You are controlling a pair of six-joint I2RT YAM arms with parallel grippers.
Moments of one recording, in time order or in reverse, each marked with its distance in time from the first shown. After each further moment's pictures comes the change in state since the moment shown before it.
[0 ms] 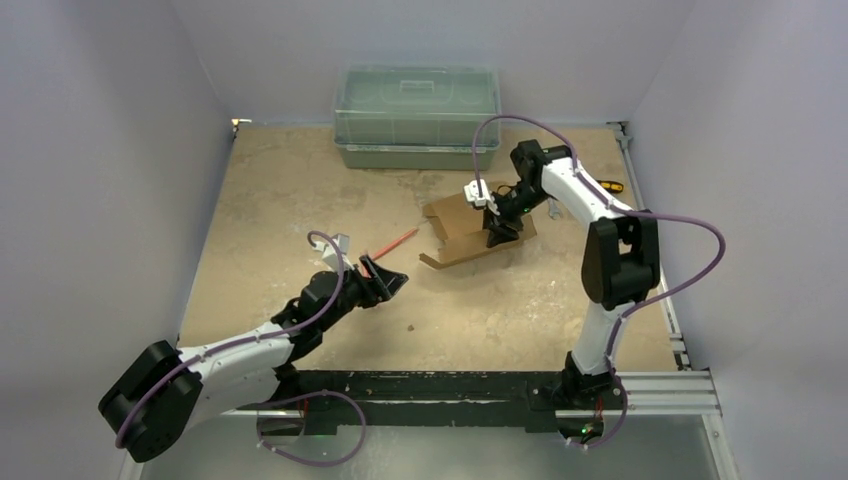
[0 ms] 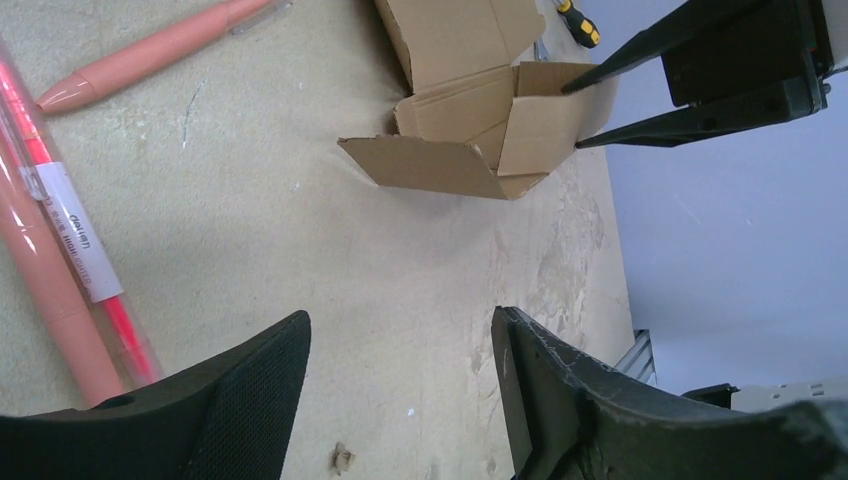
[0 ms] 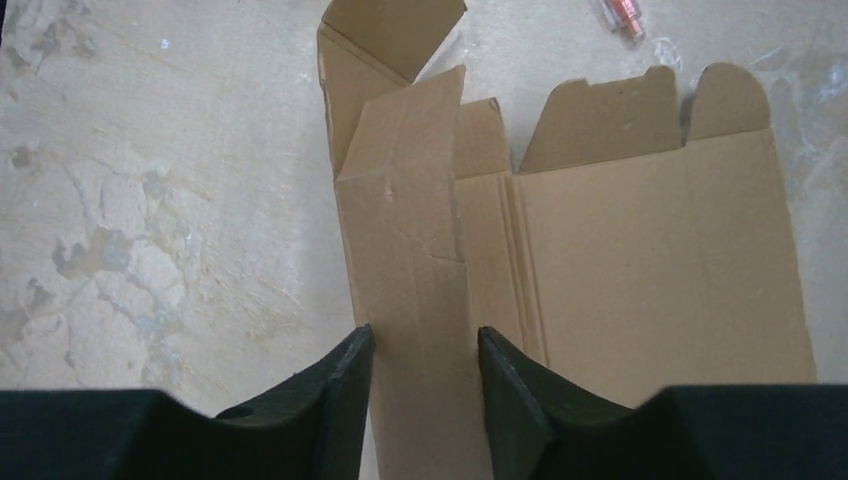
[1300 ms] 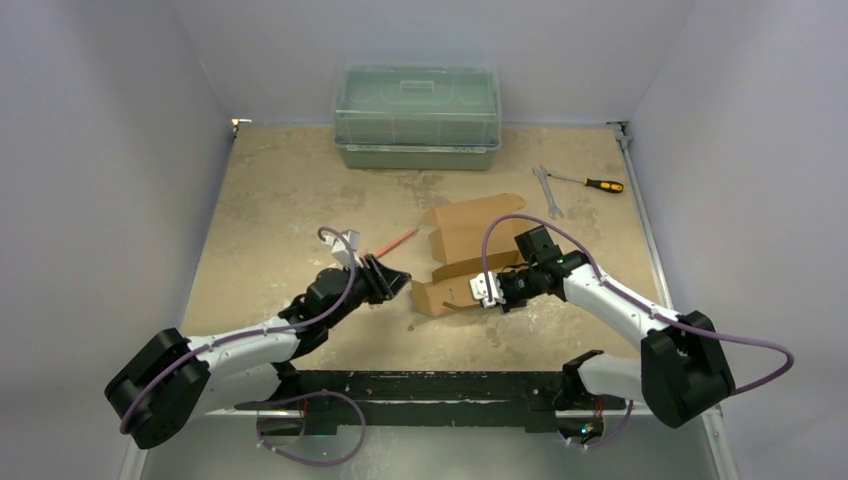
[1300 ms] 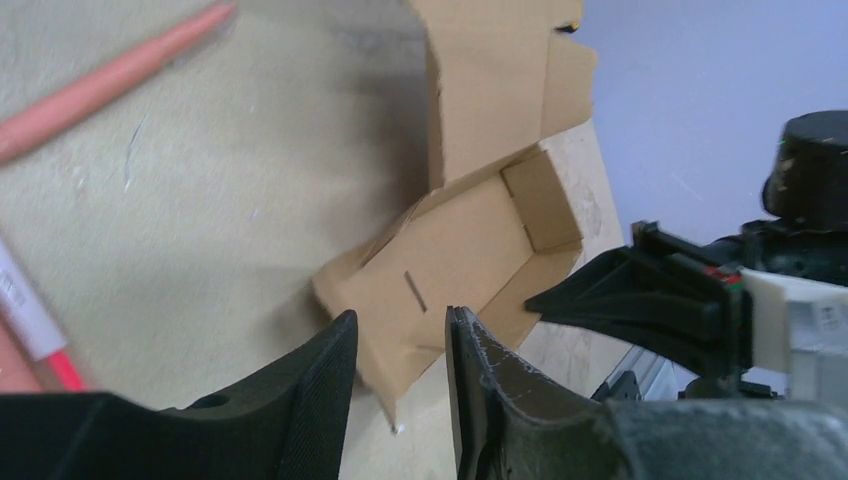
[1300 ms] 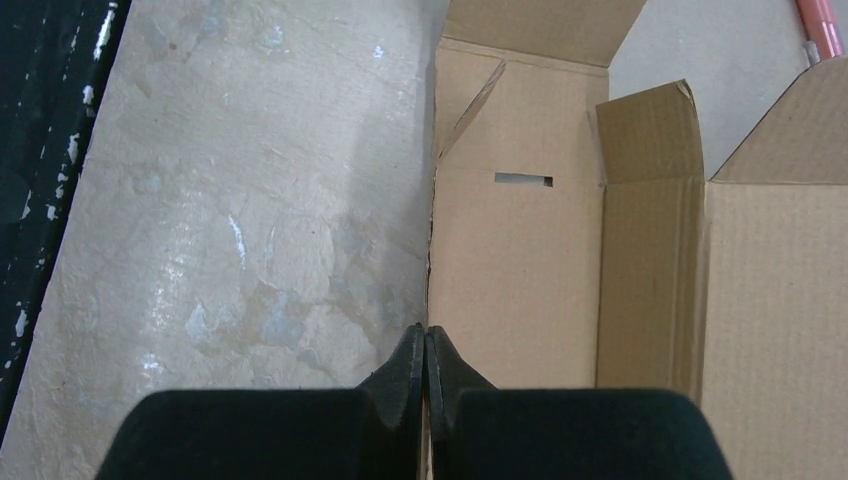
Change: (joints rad) left arm -0.042 0.075 0.013 0.090 0.000 0.056; right arm 0.189 -0.684 -0.917 0.597 0.042 0.165
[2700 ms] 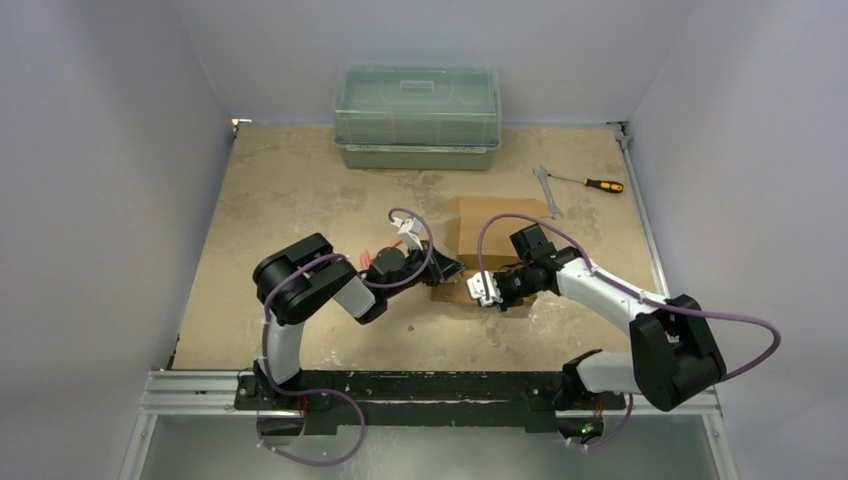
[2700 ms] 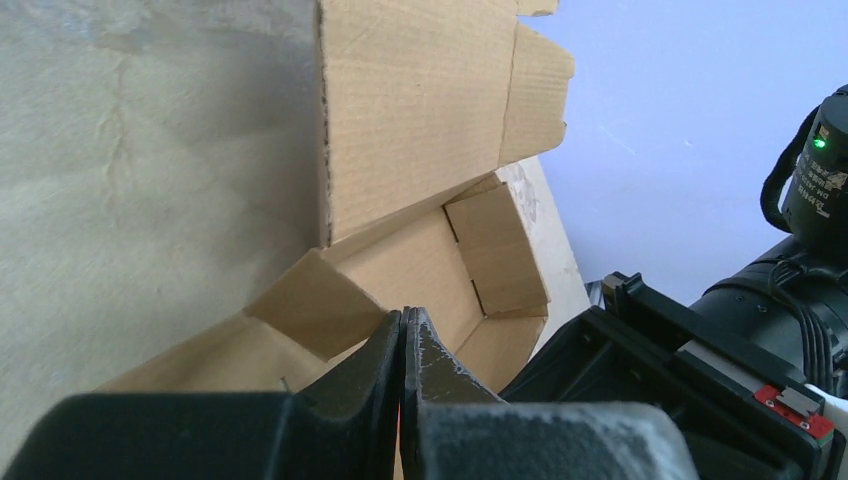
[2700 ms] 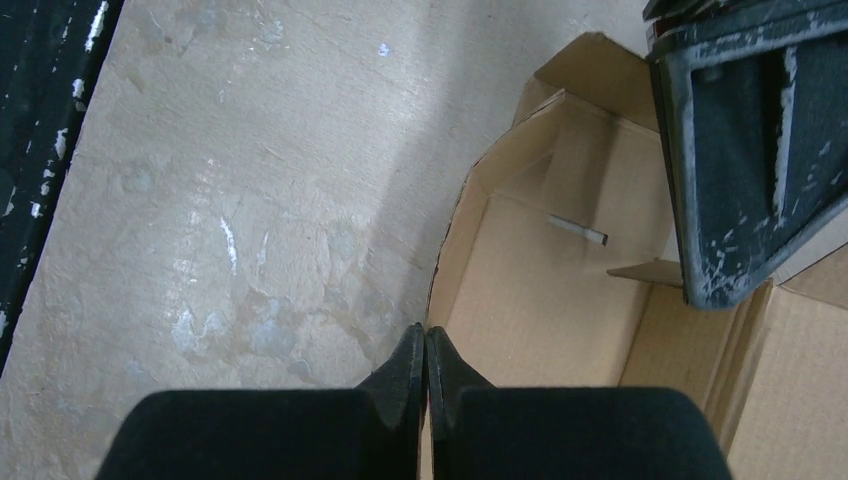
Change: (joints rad) left arm -0.050 0.897 0.384 0.643 0.208 -0.020; right arm 0.006 0.082 0.005 0.015 -0.015 -0.048
